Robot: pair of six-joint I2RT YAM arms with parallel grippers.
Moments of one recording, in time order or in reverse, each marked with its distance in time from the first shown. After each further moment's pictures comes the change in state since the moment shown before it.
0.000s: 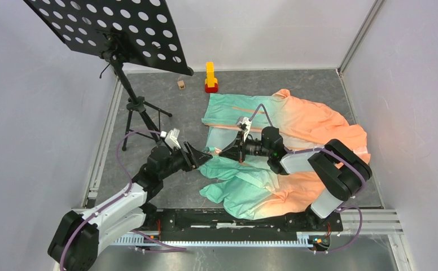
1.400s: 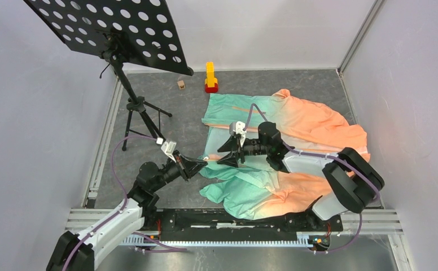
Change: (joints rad) left arm -0.002 -0.240 -0.200 0.268 0.111 0.257; right arm 0.034 -0.154 0.063 -0.271 -0.105 -0.388
